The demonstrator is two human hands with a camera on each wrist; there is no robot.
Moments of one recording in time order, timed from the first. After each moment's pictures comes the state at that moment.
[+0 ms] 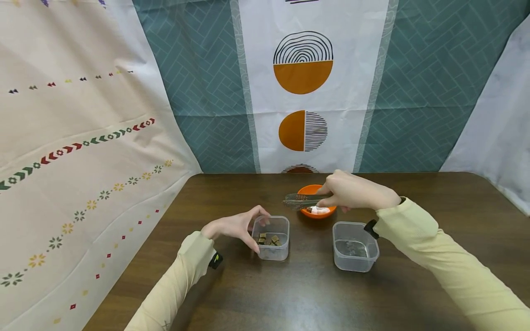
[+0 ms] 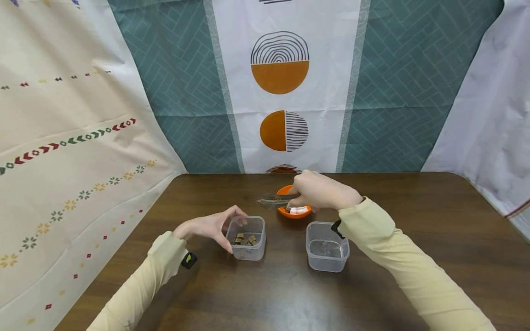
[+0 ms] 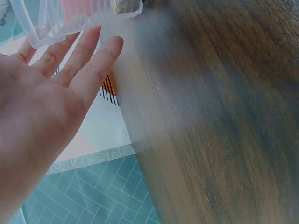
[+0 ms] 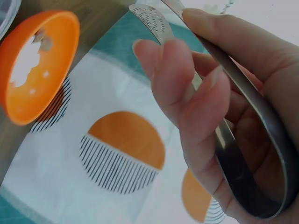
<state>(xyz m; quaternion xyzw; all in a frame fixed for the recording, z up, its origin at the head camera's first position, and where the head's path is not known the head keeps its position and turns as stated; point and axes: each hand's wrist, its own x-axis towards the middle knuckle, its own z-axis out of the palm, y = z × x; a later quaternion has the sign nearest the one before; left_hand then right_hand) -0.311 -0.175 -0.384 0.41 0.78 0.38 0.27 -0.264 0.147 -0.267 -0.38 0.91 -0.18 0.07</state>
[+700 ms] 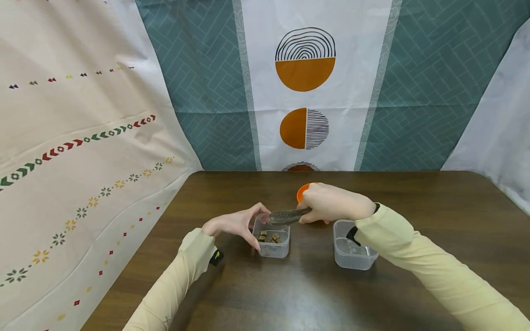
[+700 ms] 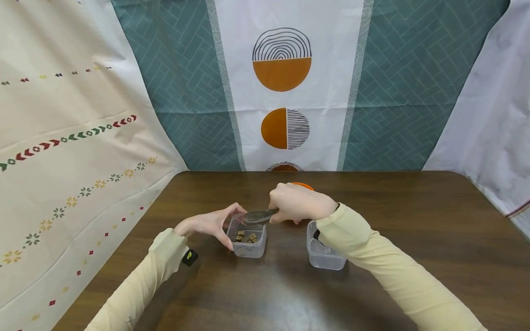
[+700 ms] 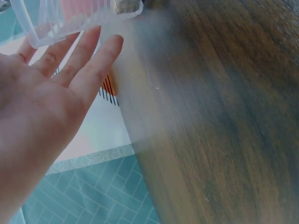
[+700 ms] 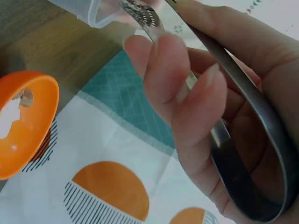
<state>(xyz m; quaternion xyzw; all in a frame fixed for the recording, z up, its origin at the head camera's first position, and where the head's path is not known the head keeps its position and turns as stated) -0.310 -0.175 -0.382 0.41 0.79 0.37 0.26 -0.247 0.102 -0.275 -0.43 0.90 -0.09 0.05</state>
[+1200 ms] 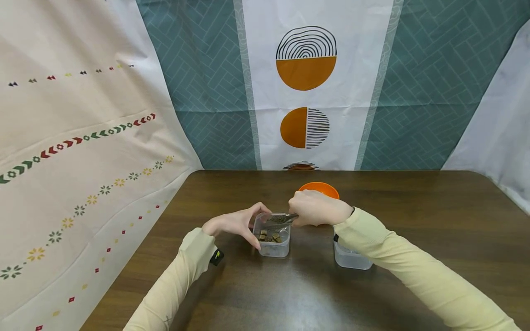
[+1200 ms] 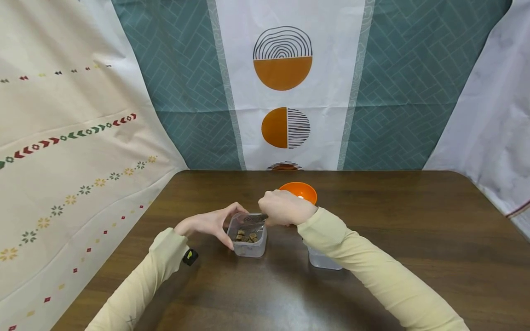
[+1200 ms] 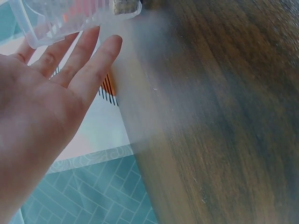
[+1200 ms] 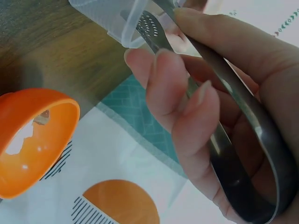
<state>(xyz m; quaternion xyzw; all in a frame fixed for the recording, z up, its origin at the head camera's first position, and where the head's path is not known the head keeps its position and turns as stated) -0.311 -0.174 -0.387 0.42 0.77 0.41 0.26 -0.261 0.074 -0.302 -0.44 0.90 -0.04 0.03</state>
